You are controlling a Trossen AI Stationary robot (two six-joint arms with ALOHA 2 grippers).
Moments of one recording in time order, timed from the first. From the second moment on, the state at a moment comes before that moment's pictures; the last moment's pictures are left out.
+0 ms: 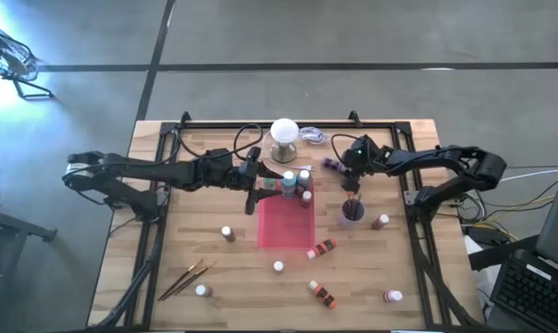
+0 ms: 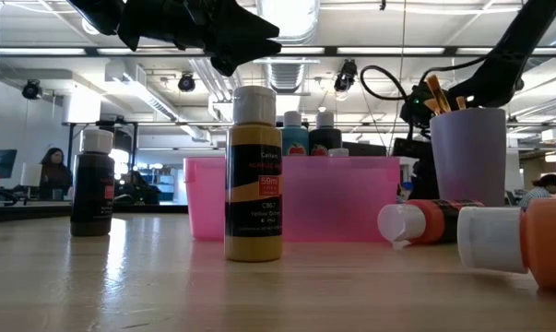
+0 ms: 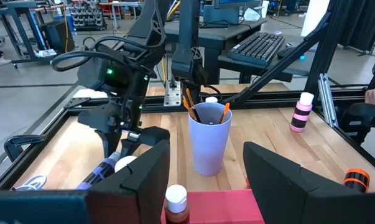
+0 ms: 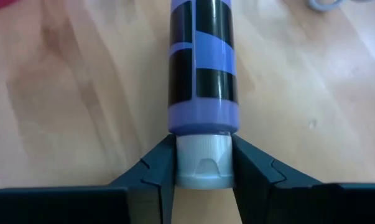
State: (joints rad) left arm 0.11 1.30 0.80 0.38 0.16 0.05; right arm -0.64 1.42 0.44 0.02 -0.08 -0.21
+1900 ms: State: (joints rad) left arm 0.11 1.30 0.80 0.38 0.16 0.05; right arm -0.11 1.06 1.31 -0.93 0.29 -0.30
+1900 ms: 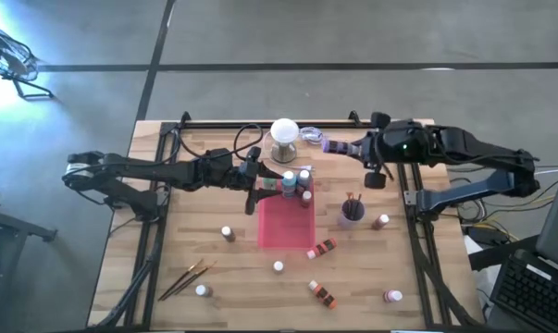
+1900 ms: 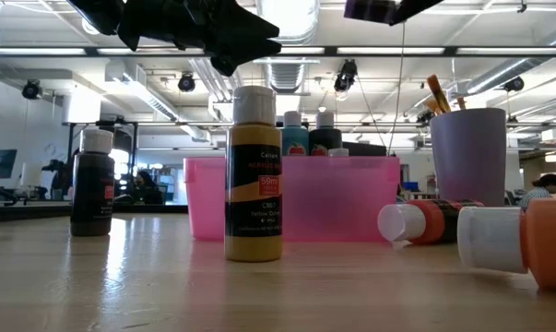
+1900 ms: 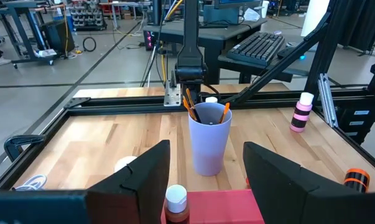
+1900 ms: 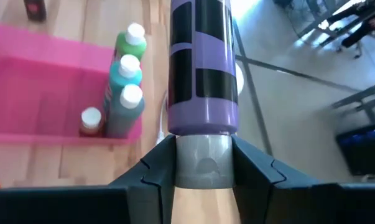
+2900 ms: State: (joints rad) left arm 0.13 1.34 0.94 0.14 0.16 -0.09; right arm 0.02 1.35 1.37 -1.14 0.31 -0.24
